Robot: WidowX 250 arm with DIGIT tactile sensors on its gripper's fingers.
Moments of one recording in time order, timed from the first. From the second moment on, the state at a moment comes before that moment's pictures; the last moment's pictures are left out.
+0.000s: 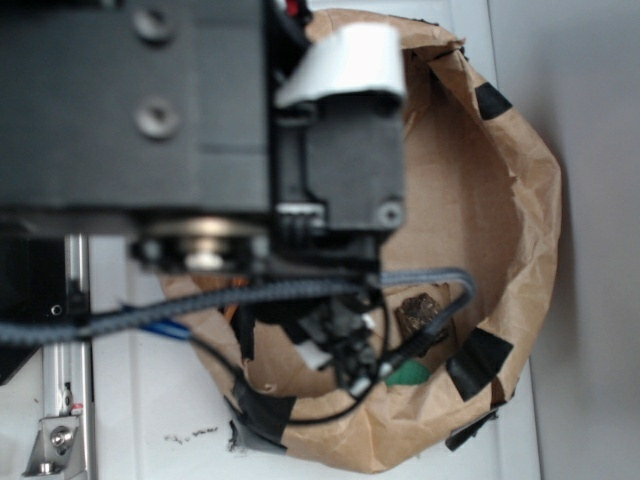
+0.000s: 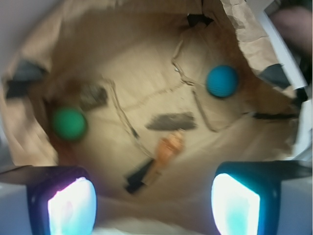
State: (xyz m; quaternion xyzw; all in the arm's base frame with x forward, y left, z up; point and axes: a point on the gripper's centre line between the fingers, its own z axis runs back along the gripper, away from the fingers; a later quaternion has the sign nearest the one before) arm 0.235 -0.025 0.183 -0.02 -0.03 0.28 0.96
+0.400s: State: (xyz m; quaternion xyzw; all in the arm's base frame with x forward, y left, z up) arm 0.253 0.001 0.148 0.04 -0.07 0.51 0.86
